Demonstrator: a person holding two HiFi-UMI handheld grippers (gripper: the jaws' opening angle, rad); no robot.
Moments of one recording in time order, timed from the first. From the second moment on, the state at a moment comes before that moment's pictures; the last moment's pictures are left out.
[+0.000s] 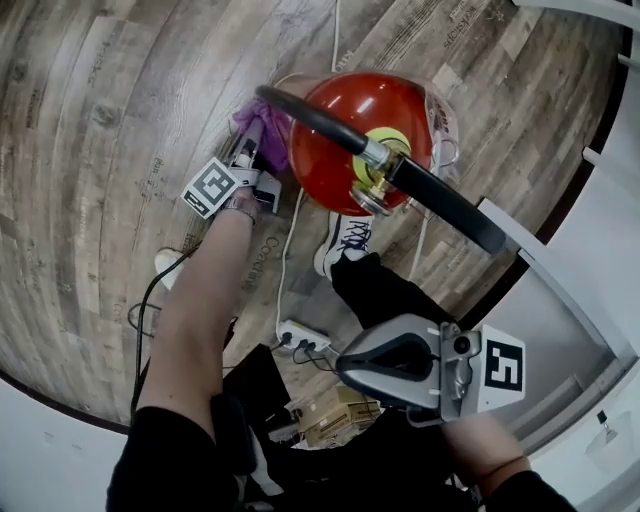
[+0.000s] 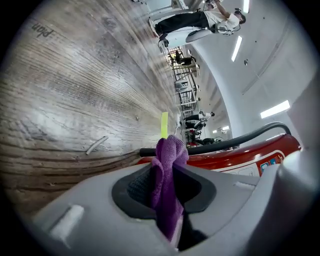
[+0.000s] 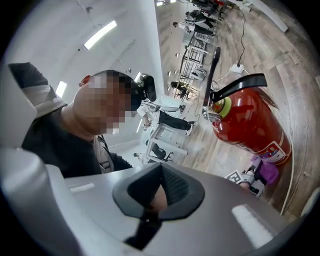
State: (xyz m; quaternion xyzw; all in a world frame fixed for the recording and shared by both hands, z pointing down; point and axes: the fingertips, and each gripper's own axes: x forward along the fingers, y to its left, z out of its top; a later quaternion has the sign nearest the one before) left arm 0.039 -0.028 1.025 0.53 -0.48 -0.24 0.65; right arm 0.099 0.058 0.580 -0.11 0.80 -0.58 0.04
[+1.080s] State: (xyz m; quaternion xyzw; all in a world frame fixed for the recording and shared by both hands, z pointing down) left arm 0.073 -0.032 0.559 0.61 -0.20 -0.35 0.68; right arm 0.087 0.071 0.446 -0.16 0.74 -0.64 0.11
